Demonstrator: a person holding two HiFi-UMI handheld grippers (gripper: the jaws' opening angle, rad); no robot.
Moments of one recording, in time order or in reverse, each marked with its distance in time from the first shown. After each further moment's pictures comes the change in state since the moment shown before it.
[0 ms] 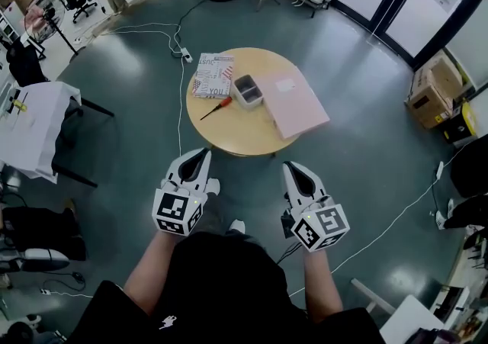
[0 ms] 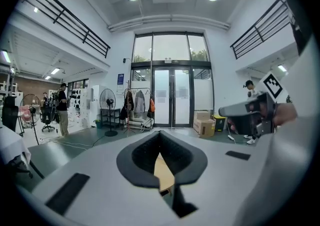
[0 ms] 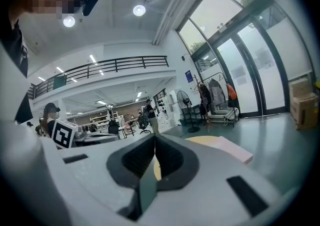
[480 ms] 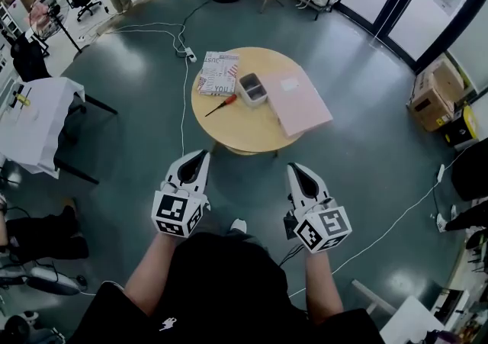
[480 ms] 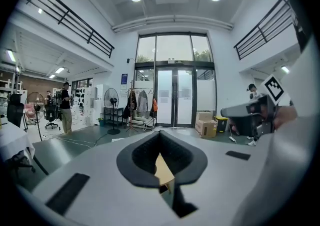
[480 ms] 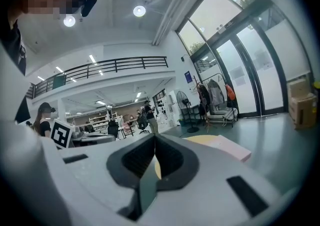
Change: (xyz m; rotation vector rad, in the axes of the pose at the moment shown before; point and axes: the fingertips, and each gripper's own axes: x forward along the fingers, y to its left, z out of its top) left arm -0.028 0.003 -0.009 -0.025 0.001 0.030; right arm -0.014 0.011 -0.010 -0.008 -0.007 -0.011
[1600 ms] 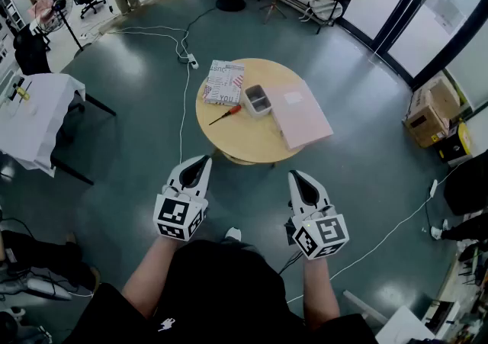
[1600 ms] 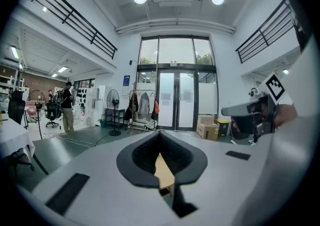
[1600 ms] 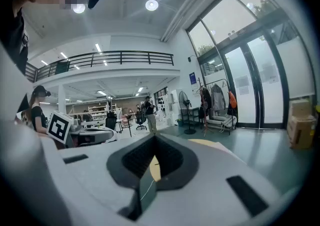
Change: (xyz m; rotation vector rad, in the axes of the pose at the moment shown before) left arm -0.008 0.024 0.004 -0.027 -0.028 0.007; right arm 0.016 0.019 0.010 -0.119 0.046 -0.027
